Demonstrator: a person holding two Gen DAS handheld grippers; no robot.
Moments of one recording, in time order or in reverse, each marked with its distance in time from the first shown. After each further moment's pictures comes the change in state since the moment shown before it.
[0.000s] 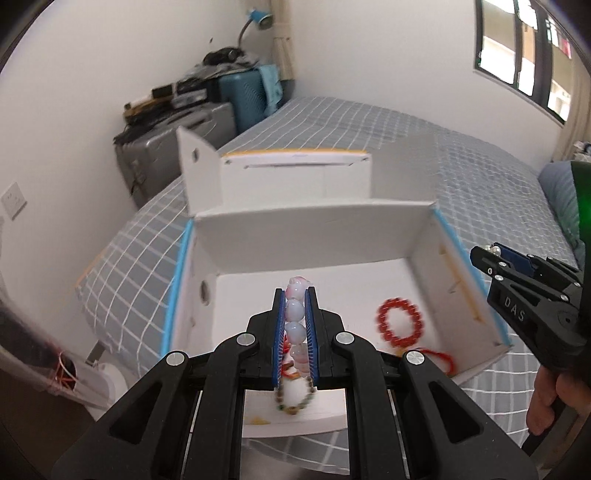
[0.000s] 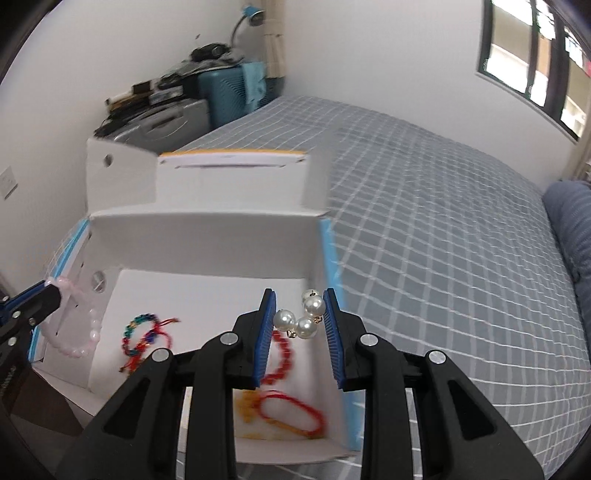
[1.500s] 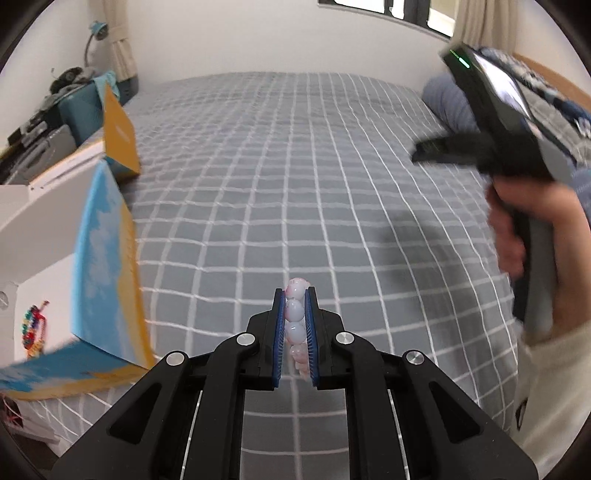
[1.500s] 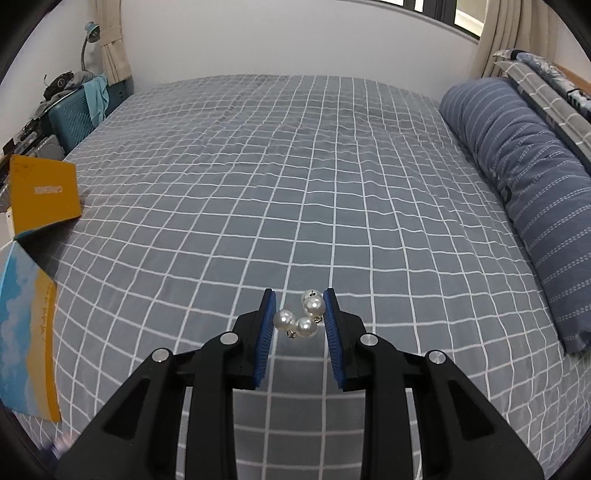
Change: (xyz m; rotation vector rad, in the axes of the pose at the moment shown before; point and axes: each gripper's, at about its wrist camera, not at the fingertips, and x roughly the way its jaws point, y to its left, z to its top) left arm 0.019 -0.343 -0.074 0.267 0.055 -0.299; right arm 0.040 -0.390 -0.064 0.285 0.098 -0.237
